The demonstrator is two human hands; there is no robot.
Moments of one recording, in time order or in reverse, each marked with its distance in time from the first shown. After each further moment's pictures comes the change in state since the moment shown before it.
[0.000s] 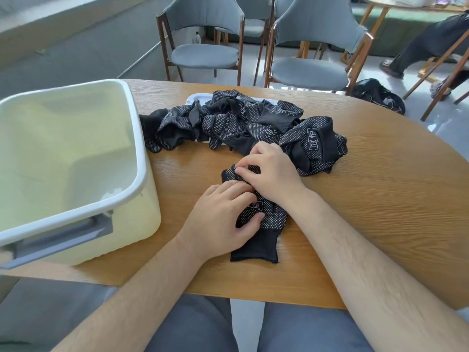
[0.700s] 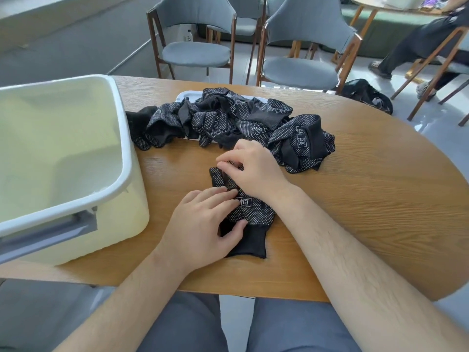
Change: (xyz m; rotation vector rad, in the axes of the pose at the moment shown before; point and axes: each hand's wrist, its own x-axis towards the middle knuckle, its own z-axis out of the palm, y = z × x) left_hand -0.022 0.005 -0.006 0.103 0.014 -0.068; right_hand 0.003 -0.012 -0.002 0.041 -0.021 -0.090
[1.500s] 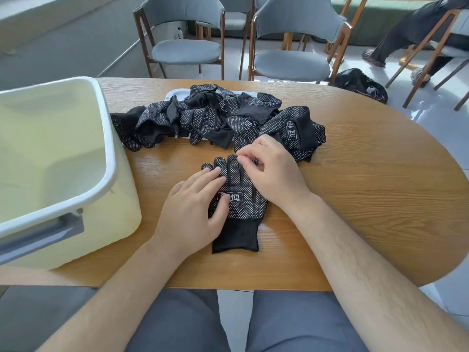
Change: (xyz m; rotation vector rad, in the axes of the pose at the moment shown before) left_hand 0.016 -0.001 -0.001 -0.023 -0.037 -0.155; right_hand -0.040 0.023 -0.020 0.078 0.224 0.063
